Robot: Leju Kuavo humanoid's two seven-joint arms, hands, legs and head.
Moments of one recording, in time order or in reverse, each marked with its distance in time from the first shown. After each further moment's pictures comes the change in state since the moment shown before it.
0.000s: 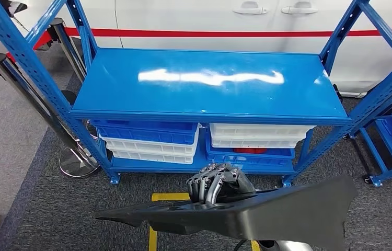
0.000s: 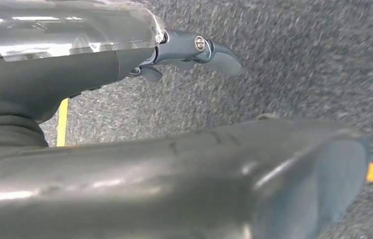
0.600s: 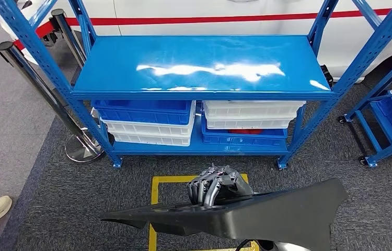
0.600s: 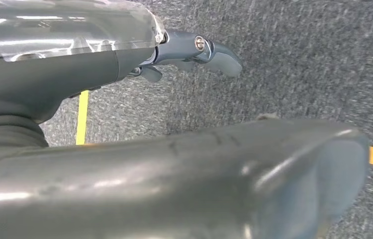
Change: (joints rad) left arm 0.005 0.007 0.003 -0.001 -0.021 -0.024 -0.028; right arm 0.025 -0.001 -0.008 0.015 0.039 0.000 -0.019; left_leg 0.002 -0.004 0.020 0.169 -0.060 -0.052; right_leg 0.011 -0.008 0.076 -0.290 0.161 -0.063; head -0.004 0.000
